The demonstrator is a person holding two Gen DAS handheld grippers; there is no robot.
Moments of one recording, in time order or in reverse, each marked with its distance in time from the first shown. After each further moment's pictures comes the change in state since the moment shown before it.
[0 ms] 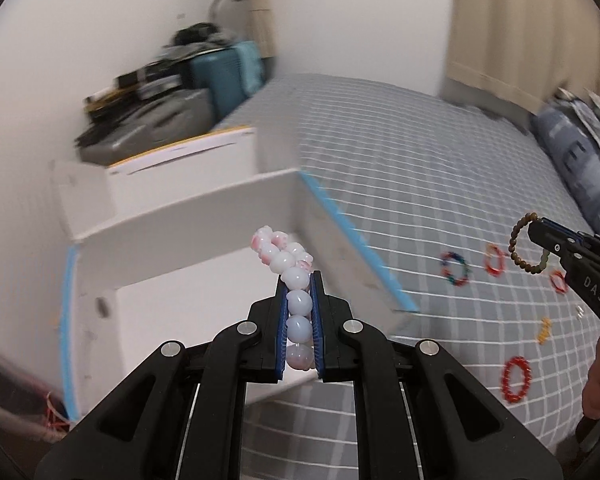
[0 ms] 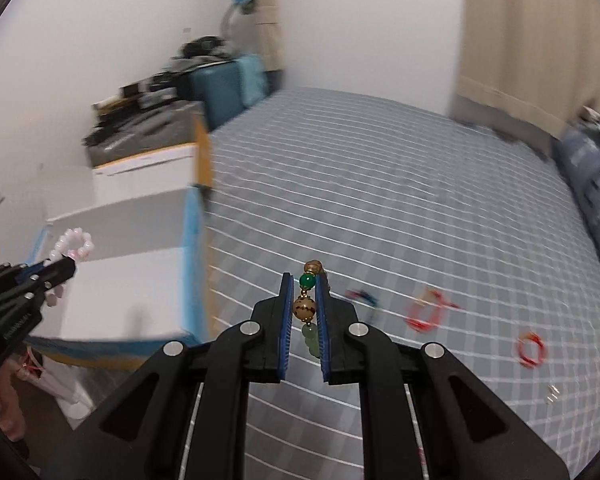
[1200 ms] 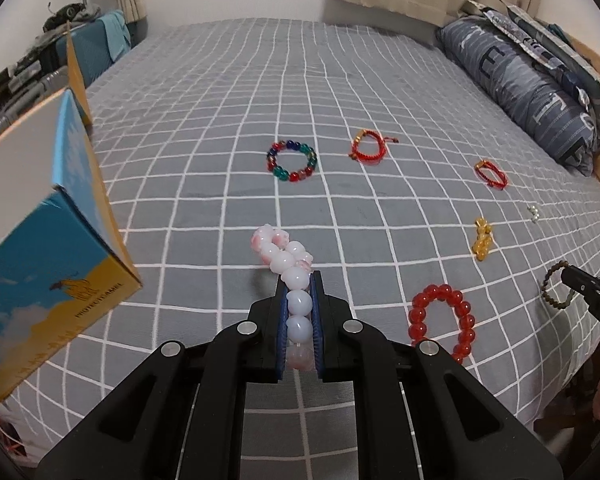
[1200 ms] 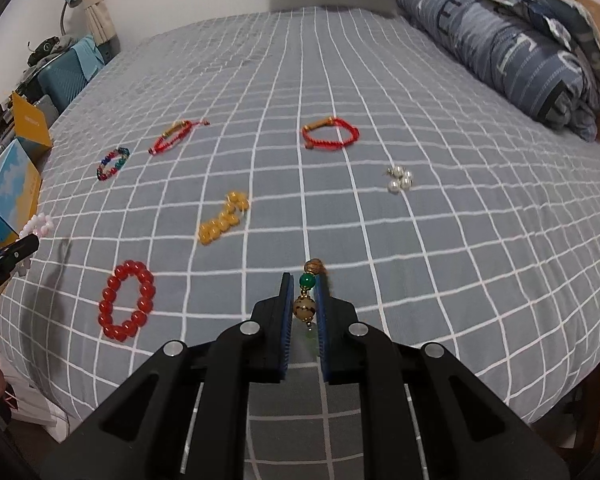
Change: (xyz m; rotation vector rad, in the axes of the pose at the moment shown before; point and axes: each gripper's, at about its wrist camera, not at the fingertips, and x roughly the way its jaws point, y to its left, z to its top) left arm 0.082 -0.200 -0.107 0.211 0.139 -0.287; right arm -0.054 -0.242 -0.231 0.378 0.216 -0.320
